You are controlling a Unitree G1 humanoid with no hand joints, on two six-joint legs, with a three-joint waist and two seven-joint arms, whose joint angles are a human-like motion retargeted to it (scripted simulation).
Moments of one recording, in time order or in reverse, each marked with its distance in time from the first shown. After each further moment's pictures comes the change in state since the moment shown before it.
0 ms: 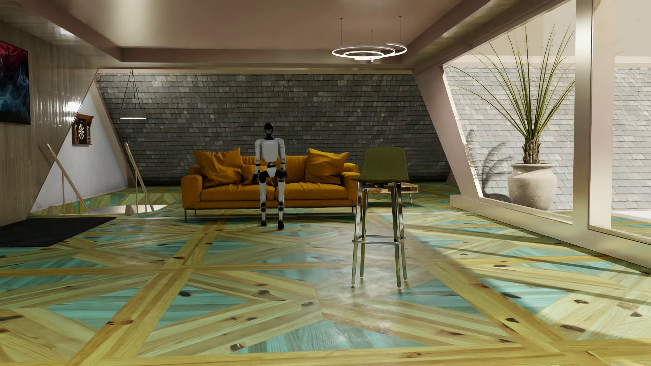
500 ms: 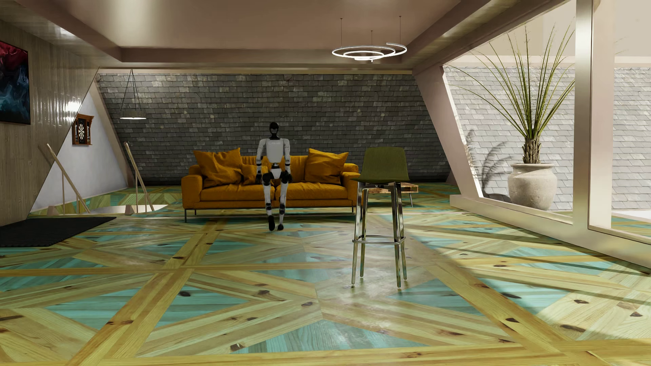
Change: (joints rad) body 0.160 -0.455 -0.146 -0.134 -0.042 0.019 -0.140 -0.218 0.012 0.970 0.051 -0.165 0.145 -0.028 -0.002 0.188 0.044 -0.186 -0.044 -0.322 -0.096 0.029 -0.004 0.110 -0.015 -0.238 0.004 -0.256 0.037
